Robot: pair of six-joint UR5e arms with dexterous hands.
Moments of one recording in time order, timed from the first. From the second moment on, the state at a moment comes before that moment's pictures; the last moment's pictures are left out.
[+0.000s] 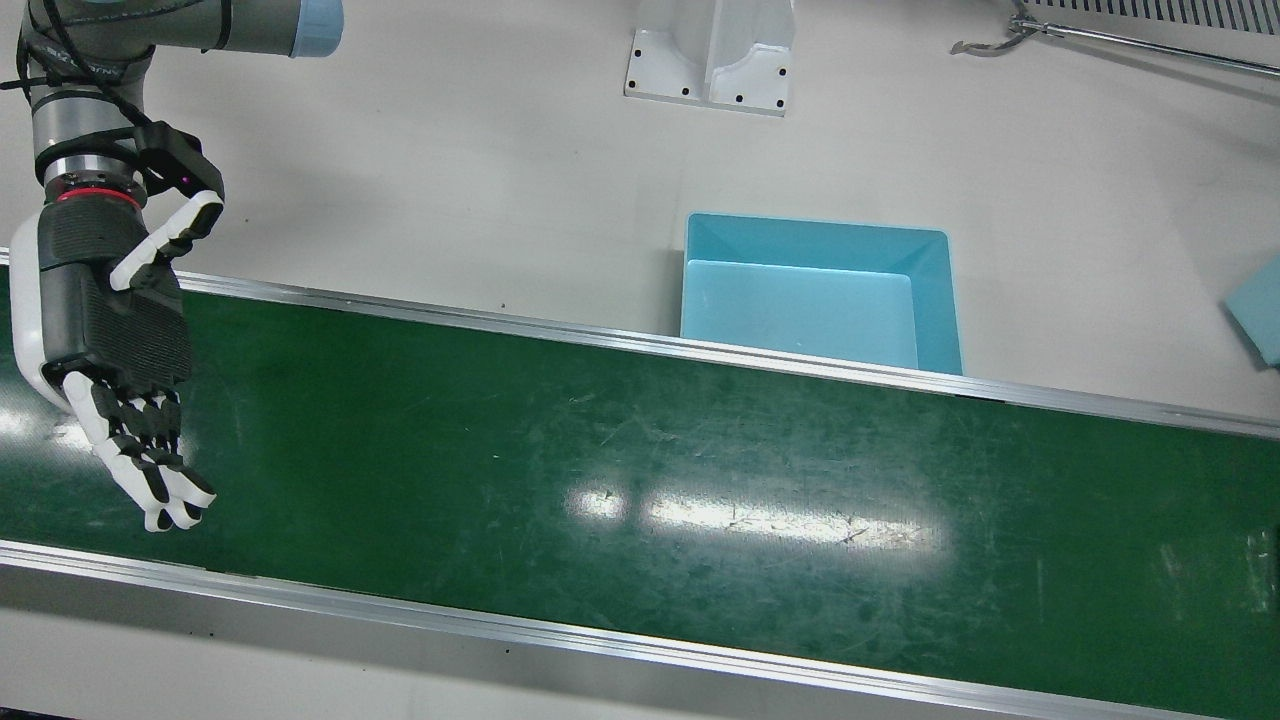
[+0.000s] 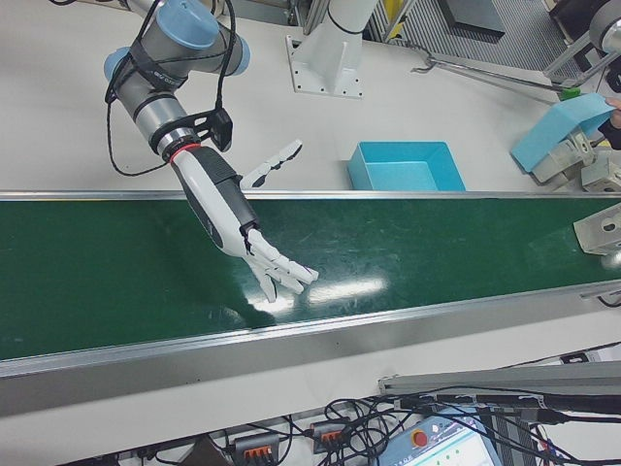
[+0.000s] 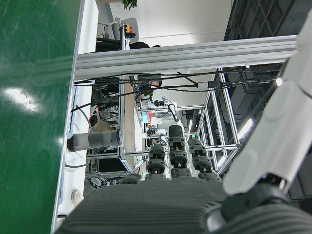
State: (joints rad) left arm -1.80 -1.80 -1.75 0.42 1.92 -0.16; right arm 0.98 -1.24 1.80 -3.35 -1.34 -0.03
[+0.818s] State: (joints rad) left arm -1.80 -1.80 -1.75 0.42 1.92 -0.16; right arm 0.98 -1.25 1.81 -3.35 -1.34 -0.03
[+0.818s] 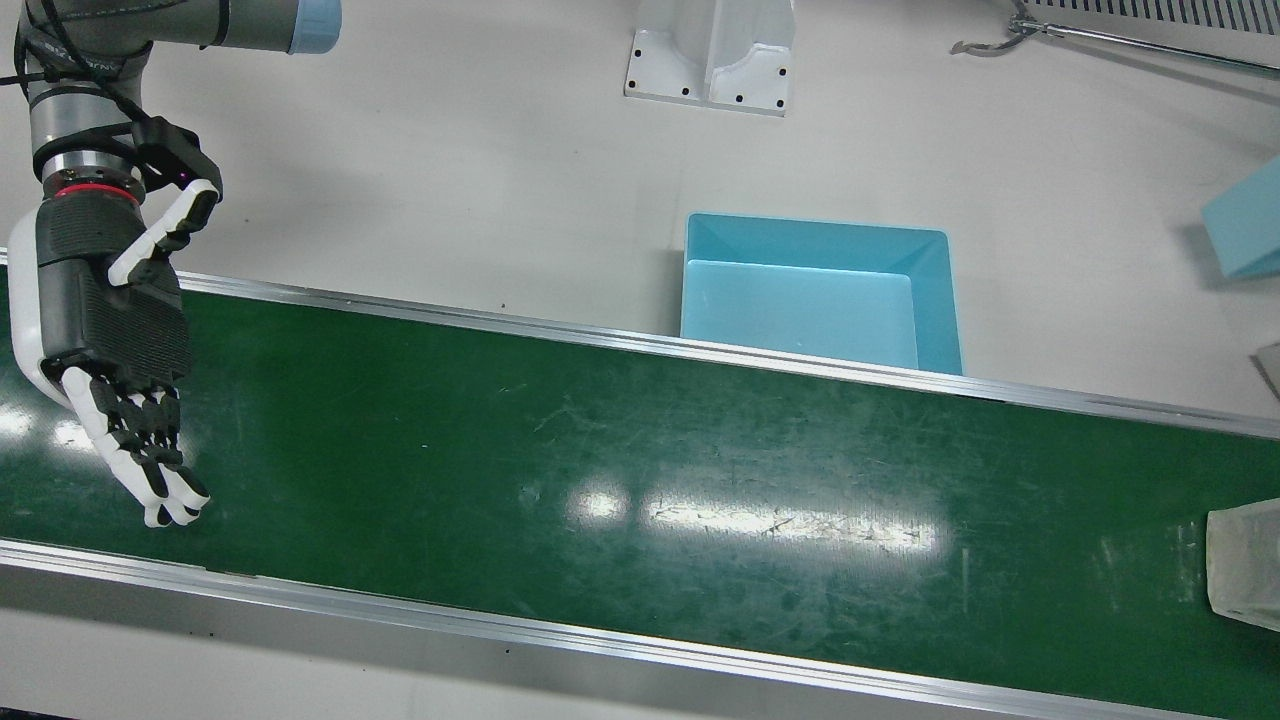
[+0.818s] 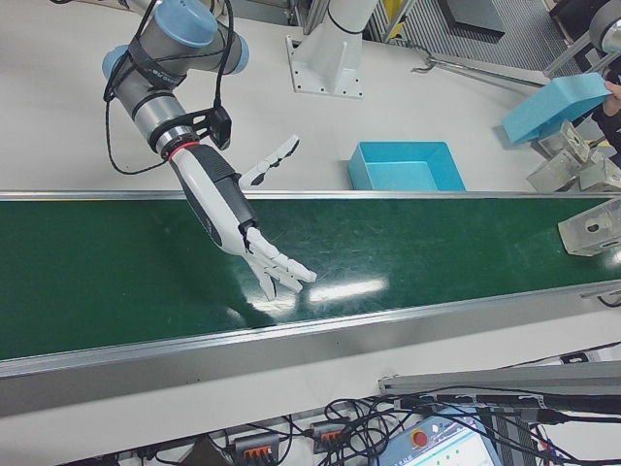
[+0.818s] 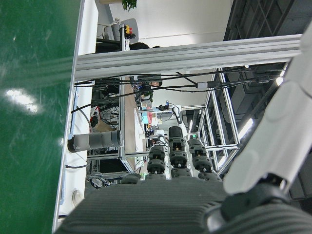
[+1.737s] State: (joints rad) left arm -1.80 -1.80 -1.75 0.42 1.92 -0.16; right arm 0.98 -1.27 1.84 -3.35 -1.34 -0.01
